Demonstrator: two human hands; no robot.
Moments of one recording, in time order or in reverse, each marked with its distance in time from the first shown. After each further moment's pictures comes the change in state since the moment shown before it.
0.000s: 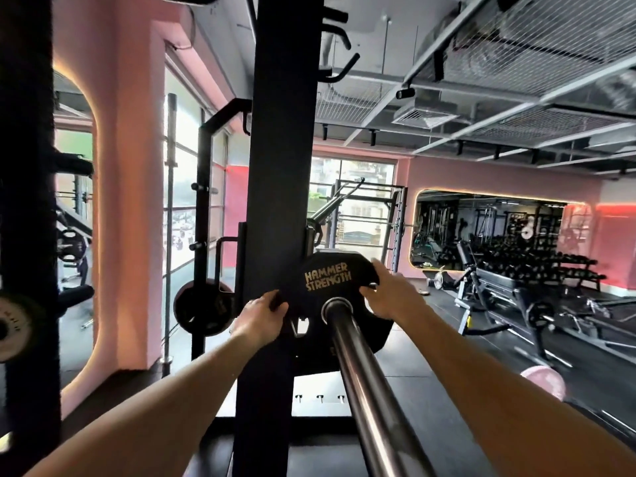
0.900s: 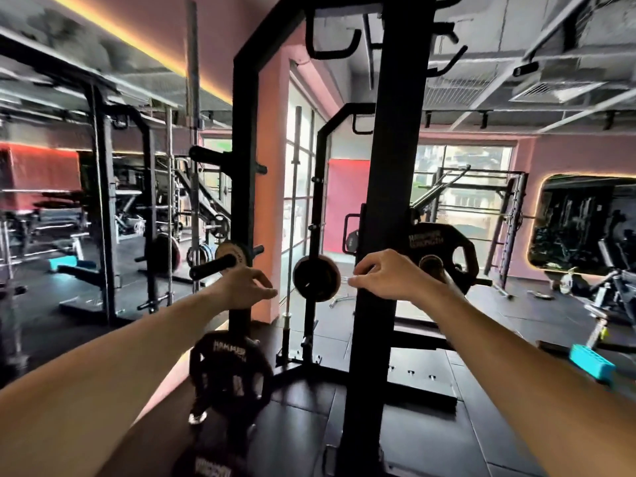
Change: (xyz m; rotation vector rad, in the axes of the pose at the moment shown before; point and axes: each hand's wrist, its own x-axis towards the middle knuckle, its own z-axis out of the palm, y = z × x) left_hand -0.301 -0.052 -0.289 0.316 -0.027 -0.084; right_hand -0.276 -0.157 -0.040 0.272 -0.309 -0.471
